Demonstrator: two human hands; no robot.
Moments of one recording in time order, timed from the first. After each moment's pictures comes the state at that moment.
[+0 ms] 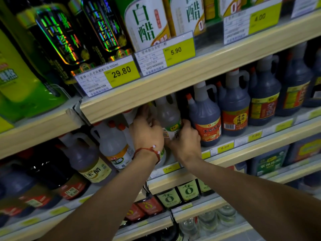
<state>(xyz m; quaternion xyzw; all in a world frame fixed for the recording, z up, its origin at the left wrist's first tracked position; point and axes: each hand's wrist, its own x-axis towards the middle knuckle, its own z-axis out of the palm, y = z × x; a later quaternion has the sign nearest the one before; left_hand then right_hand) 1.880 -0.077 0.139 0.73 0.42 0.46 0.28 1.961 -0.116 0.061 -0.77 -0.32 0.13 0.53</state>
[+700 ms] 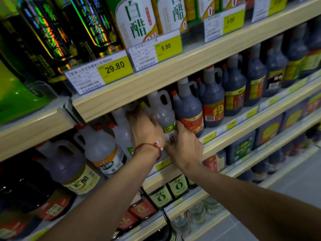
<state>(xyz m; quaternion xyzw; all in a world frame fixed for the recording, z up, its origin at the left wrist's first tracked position) 1.878 -0.091 0.142 0.82 0.48 0.23 0.22 1.941 -0.153 0.054 -0.84 -0.31 -0.03 0.44</state>
